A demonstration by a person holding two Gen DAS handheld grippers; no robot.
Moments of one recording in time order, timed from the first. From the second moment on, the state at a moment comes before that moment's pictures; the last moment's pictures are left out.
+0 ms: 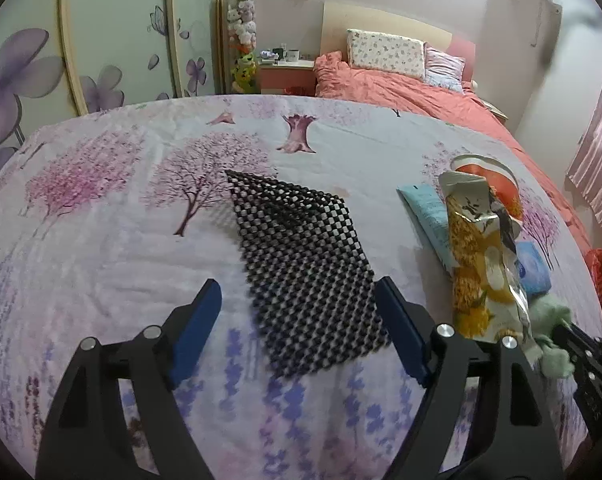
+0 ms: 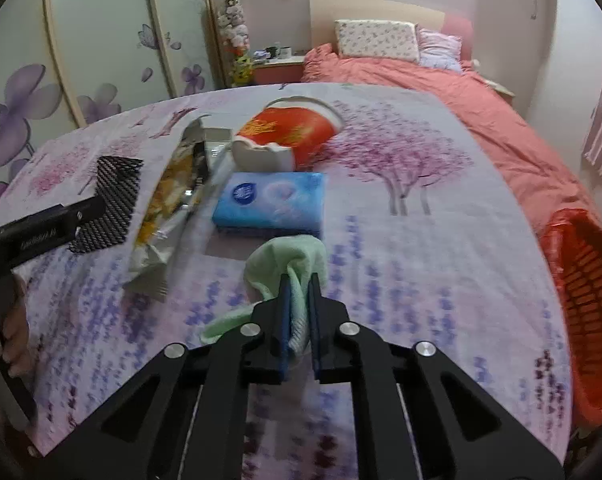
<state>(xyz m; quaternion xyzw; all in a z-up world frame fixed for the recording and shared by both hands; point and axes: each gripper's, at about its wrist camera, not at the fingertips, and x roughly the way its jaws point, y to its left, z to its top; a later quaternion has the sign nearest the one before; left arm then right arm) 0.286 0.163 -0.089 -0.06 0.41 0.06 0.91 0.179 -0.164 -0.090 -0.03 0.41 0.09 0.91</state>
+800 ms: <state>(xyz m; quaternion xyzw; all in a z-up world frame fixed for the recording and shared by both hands) 0.320 0.164 -0.099 -0.04 0.44 0.07 0.90 0.194 -0.212 -0.094 0.03 0.41 0.04 0.91</state>
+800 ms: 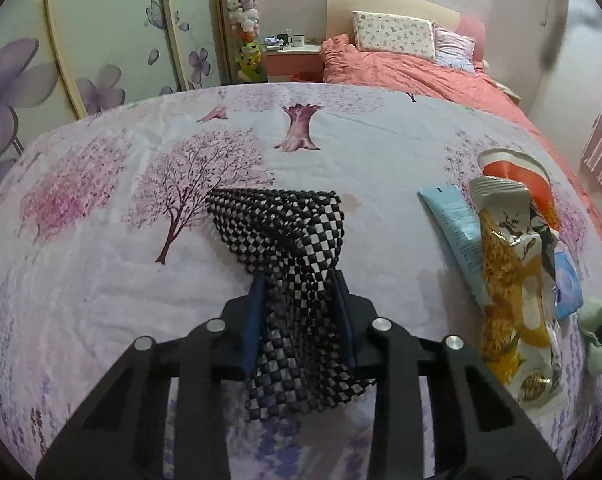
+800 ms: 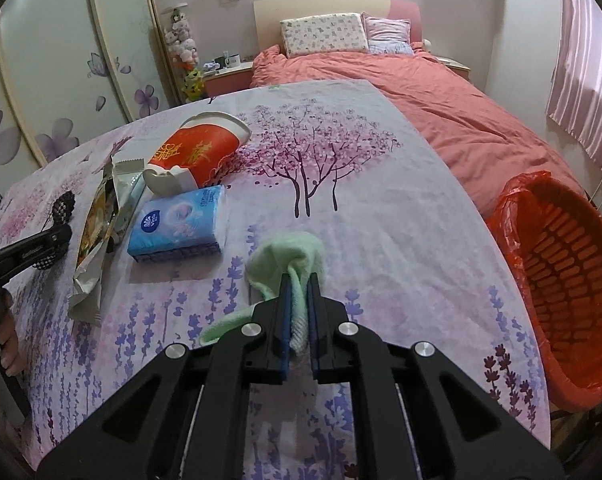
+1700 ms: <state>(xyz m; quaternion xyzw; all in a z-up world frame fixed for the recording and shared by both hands) 0.316 0.184 -0.101 -0.09 0.43 0.05 0.90 0.192 -0.218 -0.097 0.05 0.41 0.04 0.91</state>
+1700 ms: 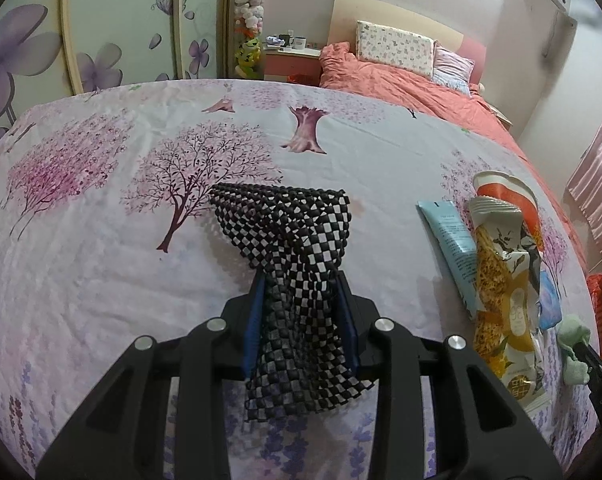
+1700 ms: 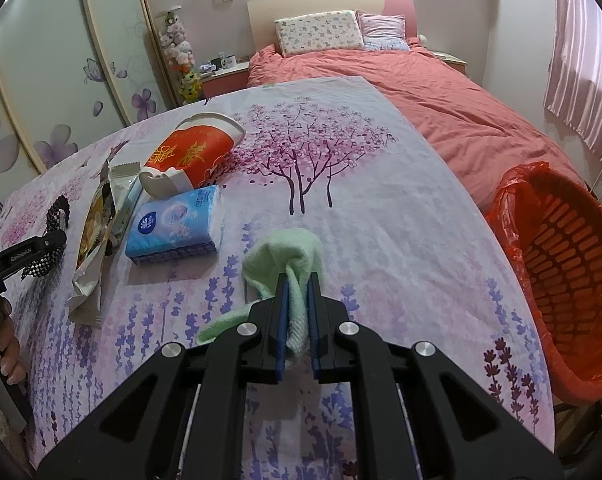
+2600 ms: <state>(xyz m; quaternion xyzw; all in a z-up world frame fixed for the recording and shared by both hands) 0.317 0.180 -0.101 -0.07 0.43 0.06 0.90 0.192 -0.221 -0.097 0.05 0.41 0.04 0.91</state>
